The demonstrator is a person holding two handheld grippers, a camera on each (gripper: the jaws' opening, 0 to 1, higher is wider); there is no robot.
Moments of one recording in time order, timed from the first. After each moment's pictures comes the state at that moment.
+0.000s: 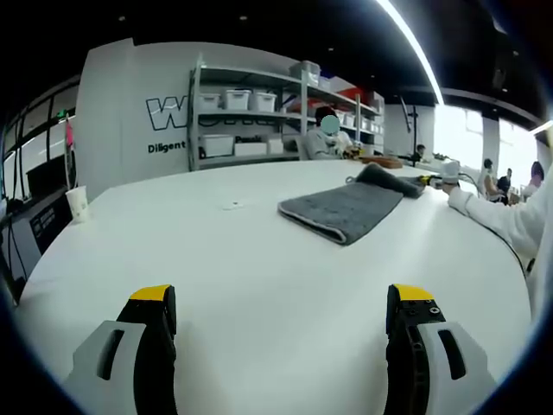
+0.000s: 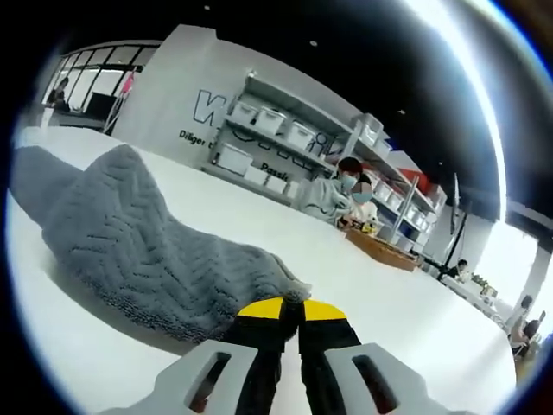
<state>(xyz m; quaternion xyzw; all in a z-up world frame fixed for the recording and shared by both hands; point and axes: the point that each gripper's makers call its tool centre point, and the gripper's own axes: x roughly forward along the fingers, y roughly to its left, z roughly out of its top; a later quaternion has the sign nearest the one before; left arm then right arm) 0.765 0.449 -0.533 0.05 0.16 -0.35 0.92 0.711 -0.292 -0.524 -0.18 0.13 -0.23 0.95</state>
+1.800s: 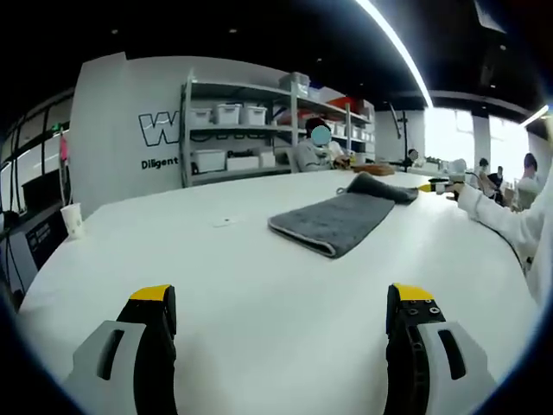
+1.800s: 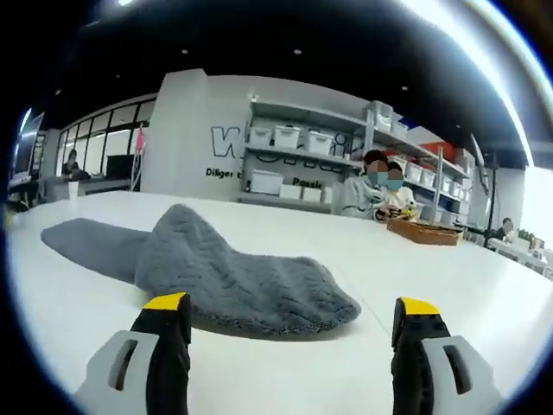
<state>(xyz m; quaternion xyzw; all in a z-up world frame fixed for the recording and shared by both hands) 0.761 0.437 -0.521 0.05 0.12 -0.37 0.92 0.675 -0.231 -0.509 -0.05 0.09 -0.13 0.99</state>
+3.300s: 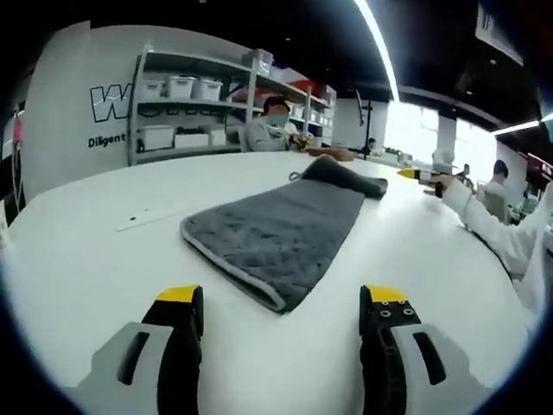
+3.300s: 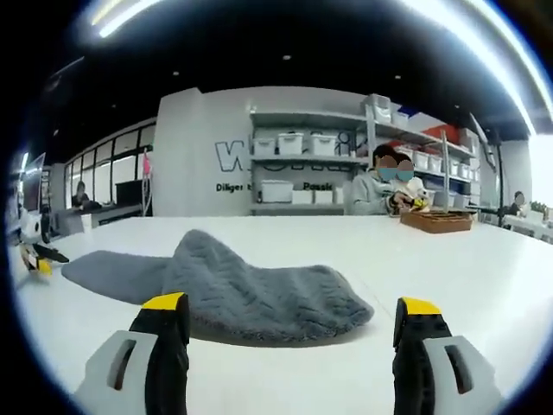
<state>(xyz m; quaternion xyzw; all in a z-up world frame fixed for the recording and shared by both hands) 0.796 0.302 -0.550 0.04 0.18 -0.48 0.86 0.672 -0.221 -0.493 0.02 0.07 -0.09 0.99</state>
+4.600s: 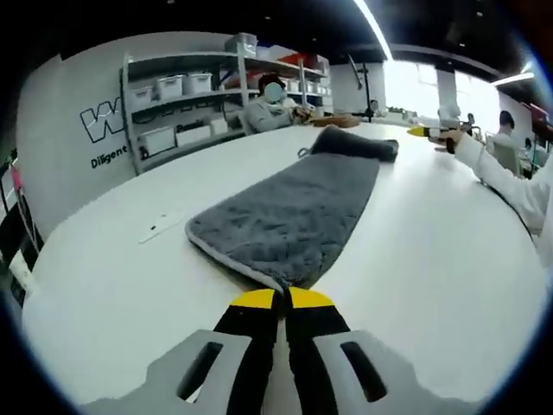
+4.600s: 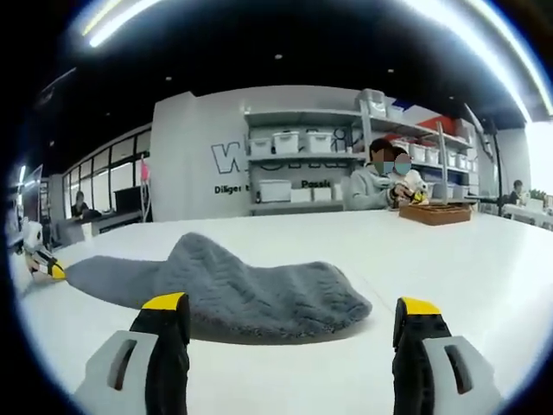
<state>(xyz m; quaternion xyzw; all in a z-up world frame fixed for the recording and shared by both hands) 0.812 0.333 -0.554 0.17 0.20 -0.45 0.86 0.669 -0.222 -0.495 0.03 0.08 -0.09 0.99</state>
